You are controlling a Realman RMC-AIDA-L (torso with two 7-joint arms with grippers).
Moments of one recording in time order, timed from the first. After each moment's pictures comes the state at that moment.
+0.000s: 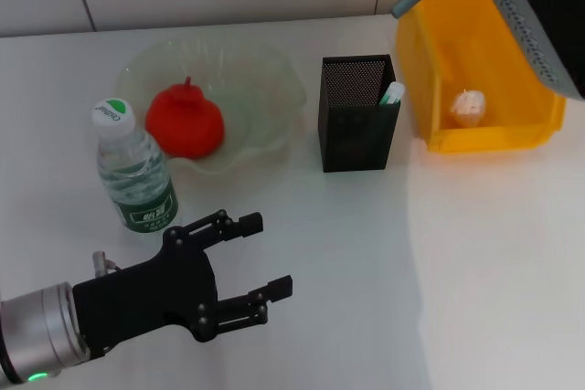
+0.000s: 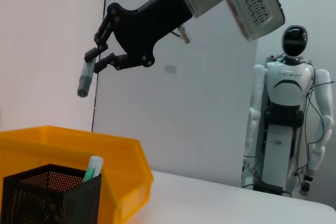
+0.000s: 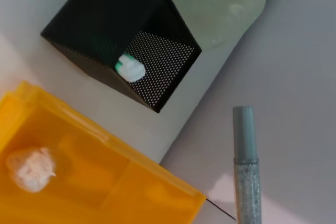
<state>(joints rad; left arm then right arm) -0.37 -2.08 1.30 0.36 1.32 1.58 -0.83 0.54 2.09 -1.42 -1.86 -2.92 -1.37 1.18</state>
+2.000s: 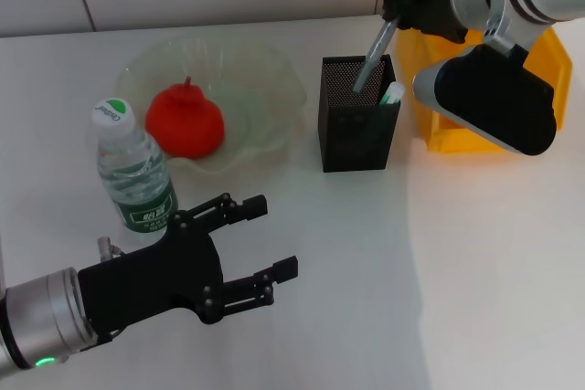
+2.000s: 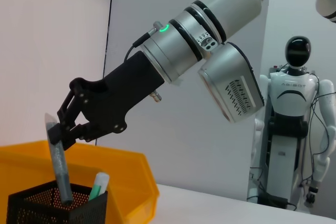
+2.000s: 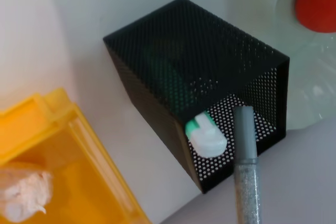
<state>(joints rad) -0.39 -2.08 1.33 0.34 1.26 1.57 -0.83 0.59 2.09 -1.58 -1.51 -2.93 -1.10 0.90</state>
